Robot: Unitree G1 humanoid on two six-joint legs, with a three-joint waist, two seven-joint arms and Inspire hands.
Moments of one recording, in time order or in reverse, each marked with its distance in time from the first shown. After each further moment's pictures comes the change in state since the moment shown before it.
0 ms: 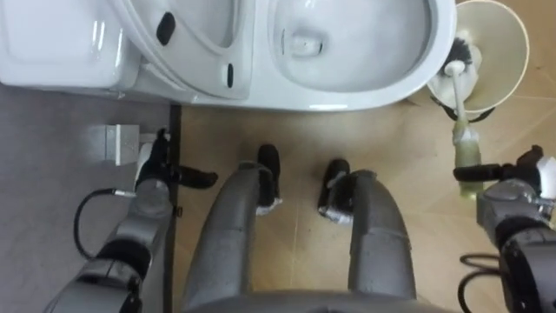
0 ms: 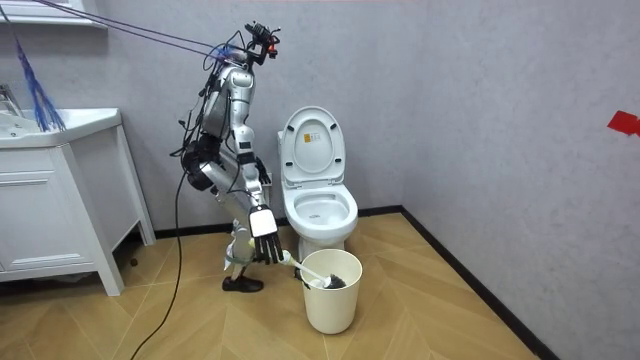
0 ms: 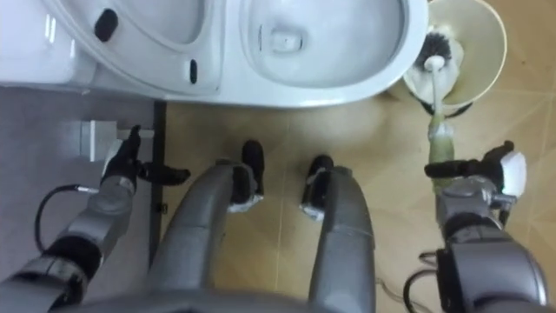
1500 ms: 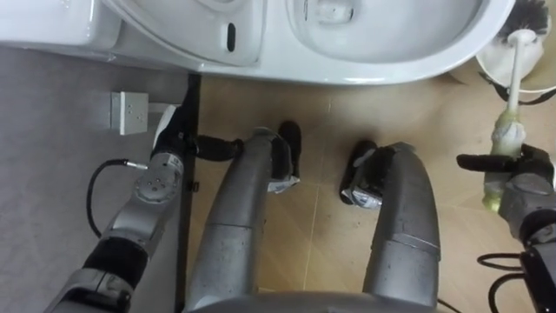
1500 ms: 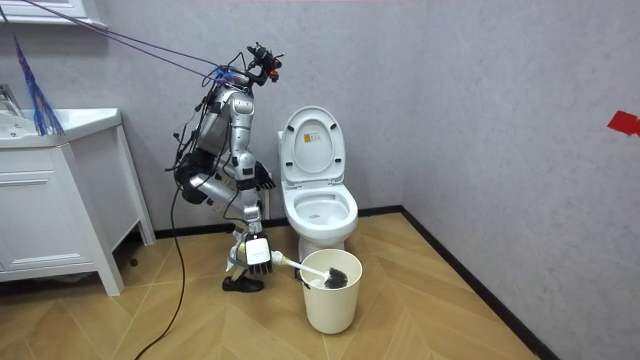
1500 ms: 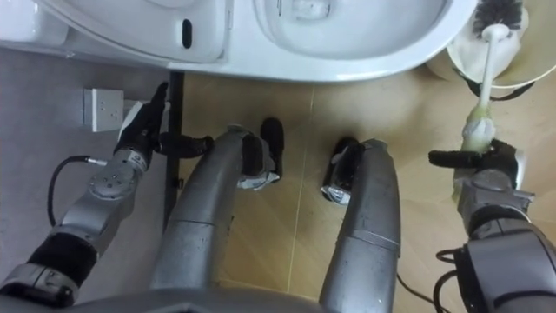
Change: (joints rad) left arm 0.090 0.055 -0.087 -0.314 -0.076 0.030 -0.096; right arm 0.009 -0.082 0.184 0.039 0.376 0.010 0.250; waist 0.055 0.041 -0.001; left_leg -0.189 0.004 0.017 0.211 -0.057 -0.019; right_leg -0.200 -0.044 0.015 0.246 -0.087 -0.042
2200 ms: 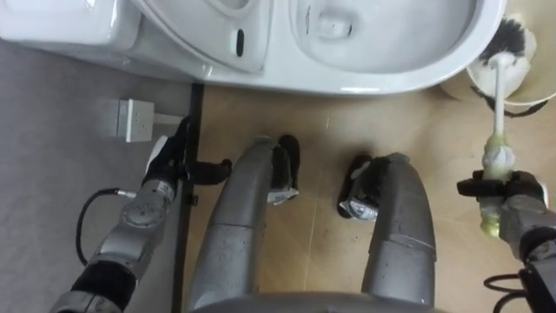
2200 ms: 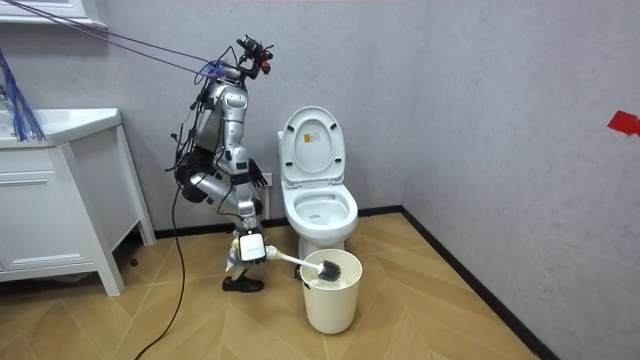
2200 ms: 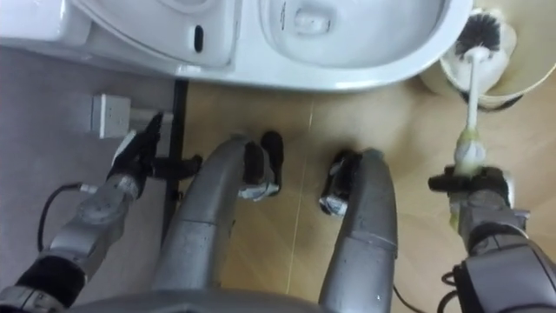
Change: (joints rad) left arm 0.130 0.056 -0.007 0.035 -0.078 -0.003 -0.040; right arm 0.074 0.002 0.040 0.004 -0.071 0.032 0.043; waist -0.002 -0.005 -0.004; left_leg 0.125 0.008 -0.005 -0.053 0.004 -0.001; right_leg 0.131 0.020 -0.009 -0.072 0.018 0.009
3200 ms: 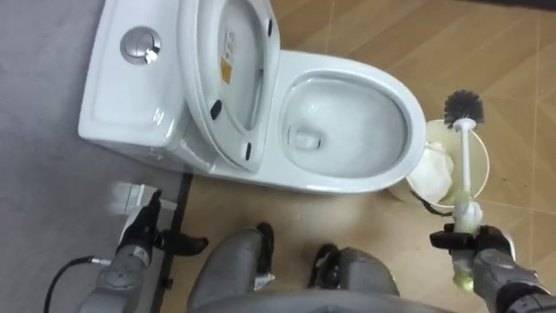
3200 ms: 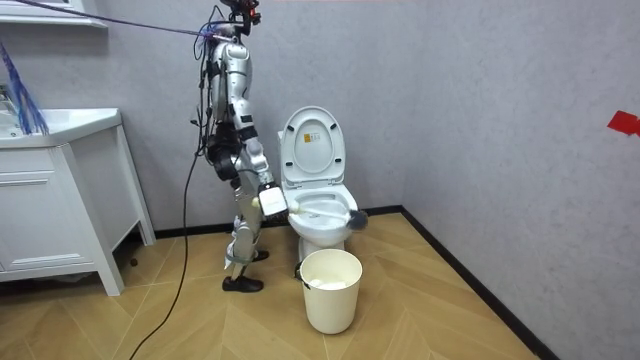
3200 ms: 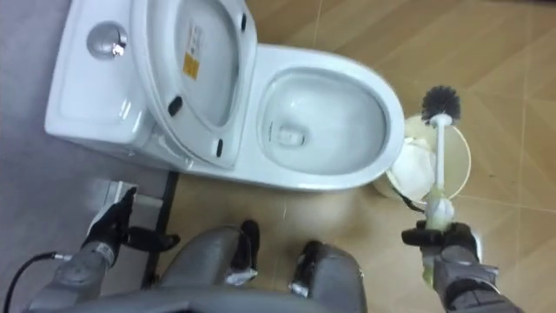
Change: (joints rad) left arm 0.247 -0.008 0.134 0.052 0.108 -0.028 -0.043; right arm 0.255 0.114 -0.112 -0.161 -0.117 -0.015 -0.018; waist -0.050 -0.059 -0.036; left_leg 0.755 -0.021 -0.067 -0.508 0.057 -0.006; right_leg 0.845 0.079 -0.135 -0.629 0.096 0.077
